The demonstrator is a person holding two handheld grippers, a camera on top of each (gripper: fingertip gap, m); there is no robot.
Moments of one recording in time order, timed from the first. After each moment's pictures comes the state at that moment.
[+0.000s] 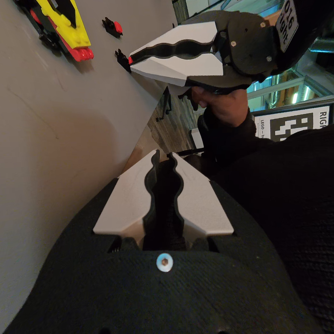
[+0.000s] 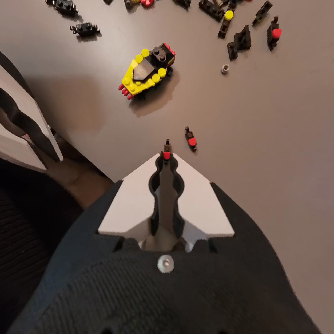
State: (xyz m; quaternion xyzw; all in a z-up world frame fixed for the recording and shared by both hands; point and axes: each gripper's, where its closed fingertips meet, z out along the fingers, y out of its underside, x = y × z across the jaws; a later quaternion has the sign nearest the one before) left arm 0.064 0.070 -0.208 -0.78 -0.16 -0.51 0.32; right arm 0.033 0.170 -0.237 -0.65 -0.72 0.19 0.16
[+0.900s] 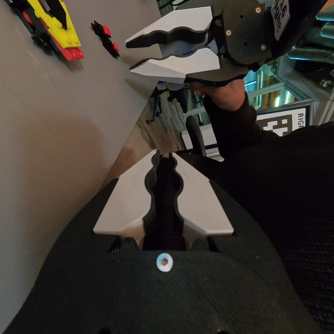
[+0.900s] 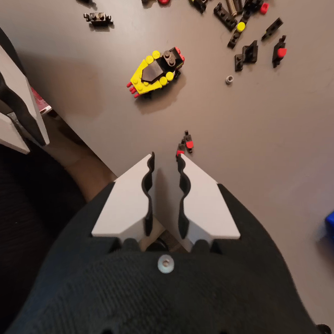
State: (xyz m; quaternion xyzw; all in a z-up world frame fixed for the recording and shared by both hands) left arm 0.061 0.061 -0.193 -0.76 -0.16 -0.54 0.32; right arm 0.033 0.172 -0.224 -0.61 -0.76 0.17 0.14
